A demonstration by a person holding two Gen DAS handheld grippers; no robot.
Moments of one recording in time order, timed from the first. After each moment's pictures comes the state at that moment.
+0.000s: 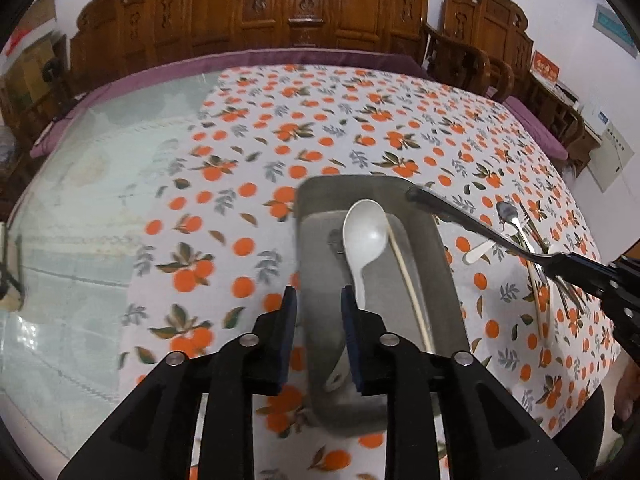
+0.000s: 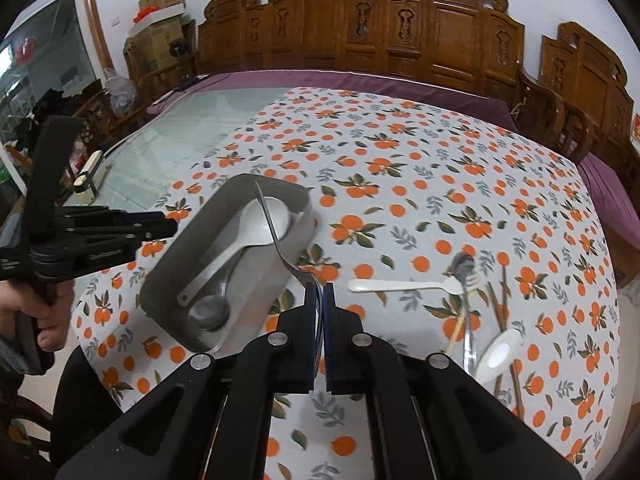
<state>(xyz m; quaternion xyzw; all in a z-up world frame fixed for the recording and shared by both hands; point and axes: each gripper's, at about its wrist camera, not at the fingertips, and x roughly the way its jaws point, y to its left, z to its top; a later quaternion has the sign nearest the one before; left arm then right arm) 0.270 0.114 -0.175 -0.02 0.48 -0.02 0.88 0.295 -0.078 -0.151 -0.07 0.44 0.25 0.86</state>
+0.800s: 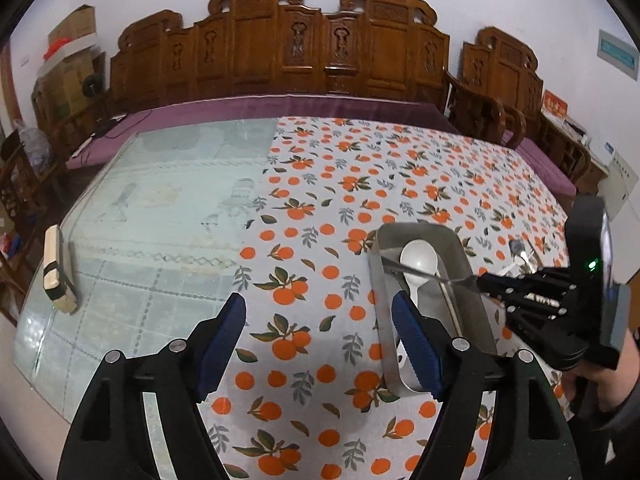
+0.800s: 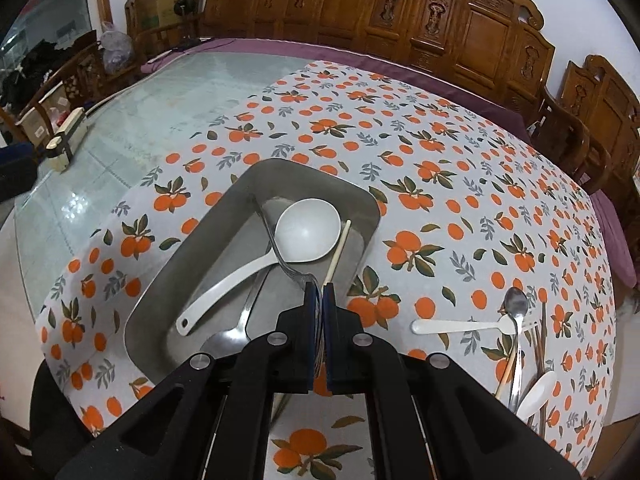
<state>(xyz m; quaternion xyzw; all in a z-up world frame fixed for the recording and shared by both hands) 0.218 0.187 -0.112 -0.03 0.41 0.02 0.91 0.319 0.021 -0.186 -0.14 0.46 0.22 0.85</state>
